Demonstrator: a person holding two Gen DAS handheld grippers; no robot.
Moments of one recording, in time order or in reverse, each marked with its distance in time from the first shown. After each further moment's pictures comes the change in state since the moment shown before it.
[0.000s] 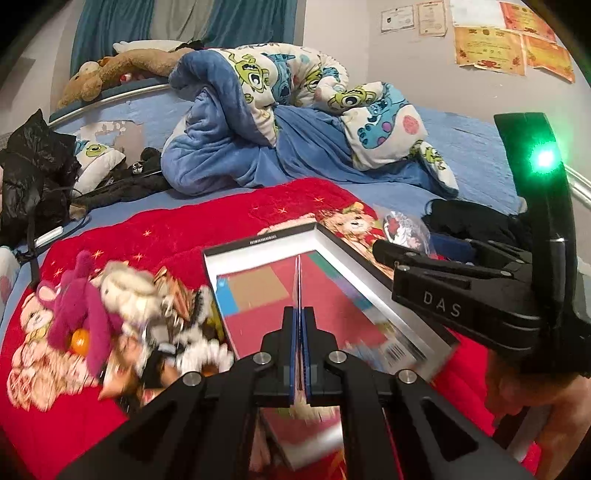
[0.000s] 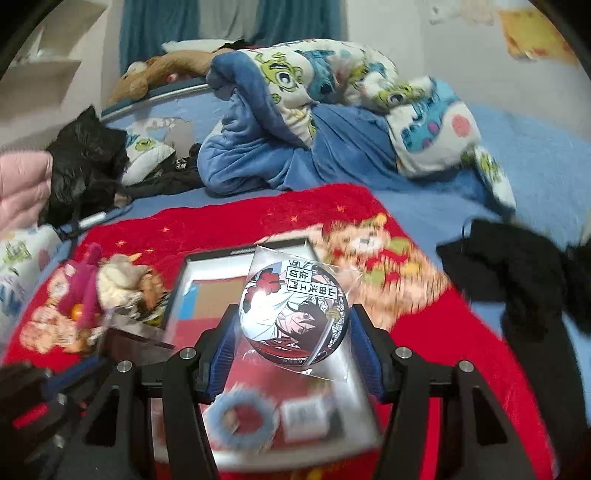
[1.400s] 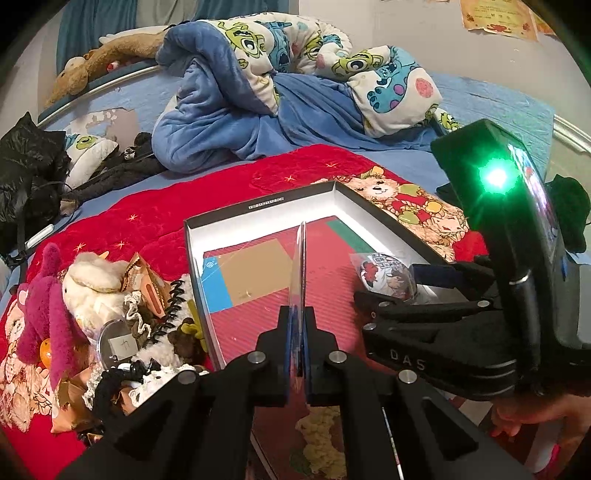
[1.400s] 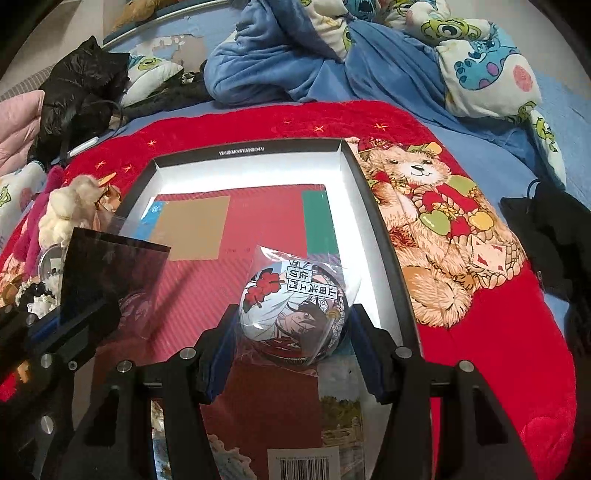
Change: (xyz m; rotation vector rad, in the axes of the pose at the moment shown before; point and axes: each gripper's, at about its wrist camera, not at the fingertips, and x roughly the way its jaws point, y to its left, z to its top) left arm 0.082 -0.003 -0.022 0.054 0.078 0.050; right arm 0.129 0.002 -0.031 -0.081 0.294 0.067
